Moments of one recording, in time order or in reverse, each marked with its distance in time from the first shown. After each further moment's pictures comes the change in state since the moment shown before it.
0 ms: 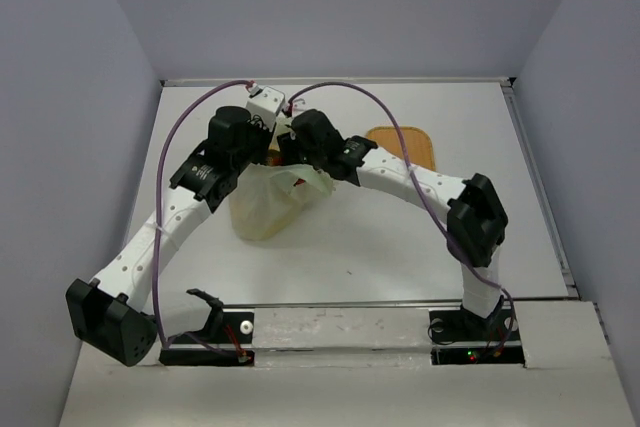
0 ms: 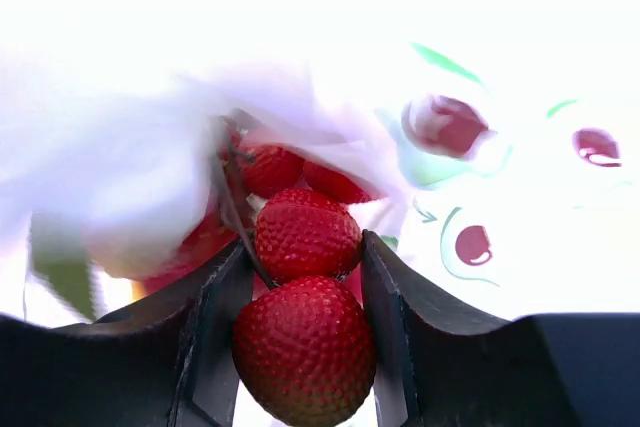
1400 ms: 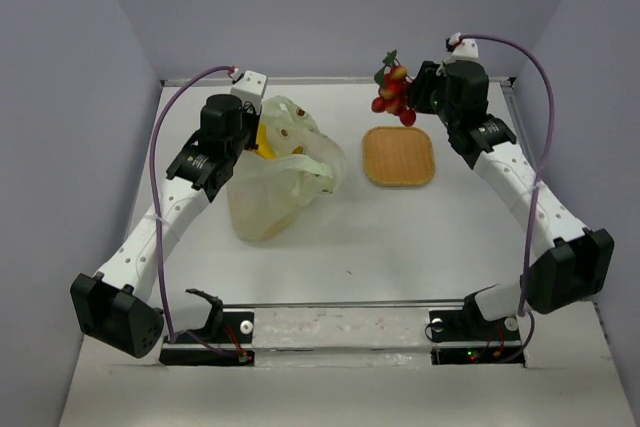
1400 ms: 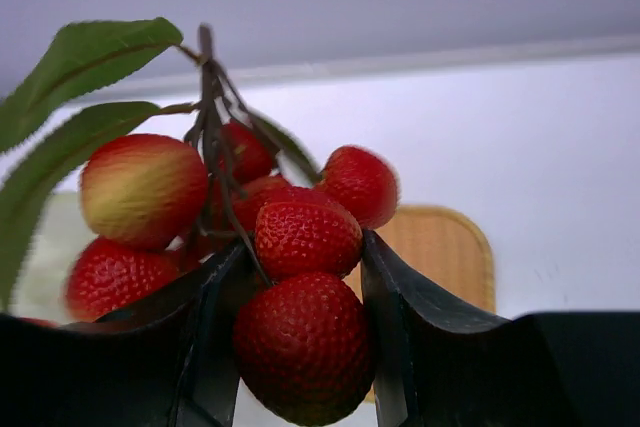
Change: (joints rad) left arm 0.068 0.048 0.054 0.040 -0.100 -0.035; right arm -0.538 -0.606 -0.269 0.186 -0.007 -0.039
